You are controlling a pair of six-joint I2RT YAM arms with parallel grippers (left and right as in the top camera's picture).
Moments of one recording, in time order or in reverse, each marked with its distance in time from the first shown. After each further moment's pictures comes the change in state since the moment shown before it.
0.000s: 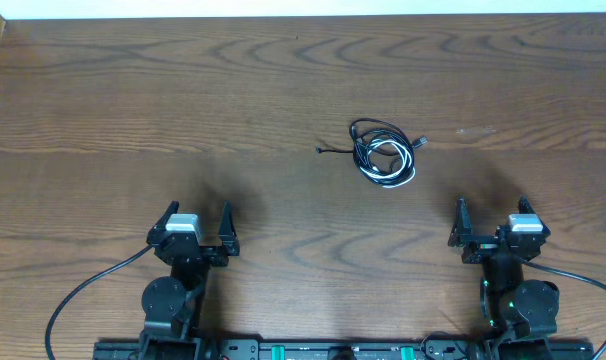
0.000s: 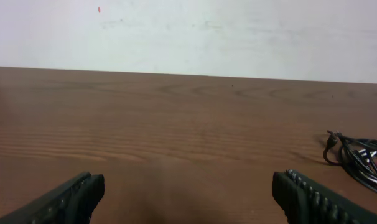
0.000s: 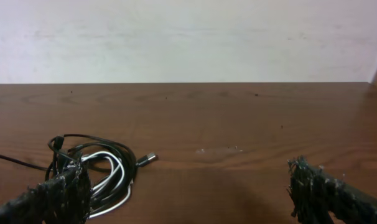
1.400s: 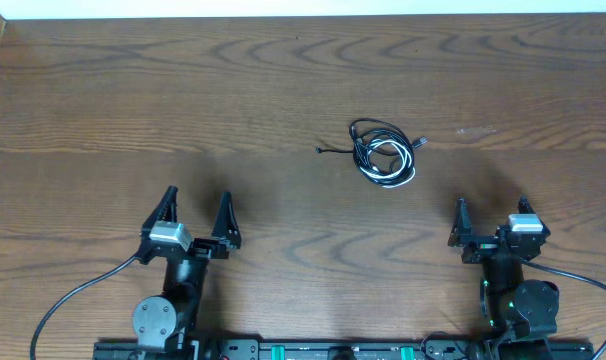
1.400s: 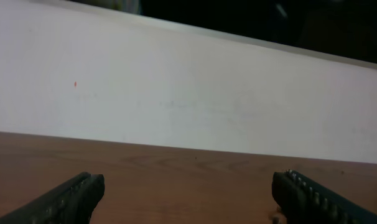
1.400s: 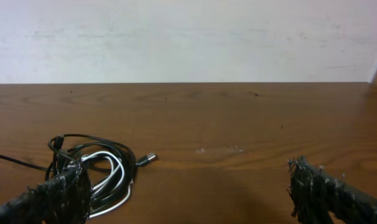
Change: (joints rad) left arm 0.000 0.014 -0.007 0.326 0.084 -0.114; right arm 0.000 0.000 0.000 0.000 0.000 0.000
